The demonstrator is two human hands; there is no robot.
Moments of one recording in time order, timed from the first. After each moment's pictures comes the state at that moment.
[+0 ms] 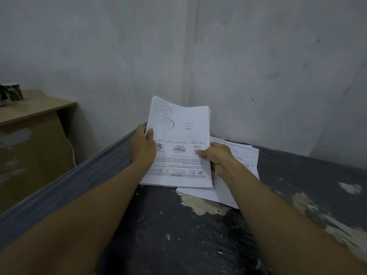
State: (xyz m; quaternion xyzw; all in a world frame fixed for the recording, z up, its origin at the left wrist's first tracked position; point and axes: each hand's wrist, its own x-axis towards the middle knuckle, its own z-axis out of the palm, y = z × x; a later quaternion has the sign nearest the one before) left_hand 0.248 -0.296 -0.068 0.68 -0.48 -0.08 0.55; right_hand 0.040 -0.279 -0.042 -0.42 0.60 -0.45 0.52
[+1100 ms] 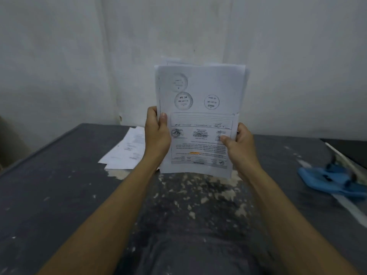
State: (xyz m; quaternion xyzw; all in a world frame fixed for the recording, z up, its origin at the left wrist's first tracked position) left_hand -0.010 -0.112 0.019 0.39 -0.59 -0.28 0.65; right_hand -0.198 -0.035 0.017 -0.48 0.57 -0.63 0.23
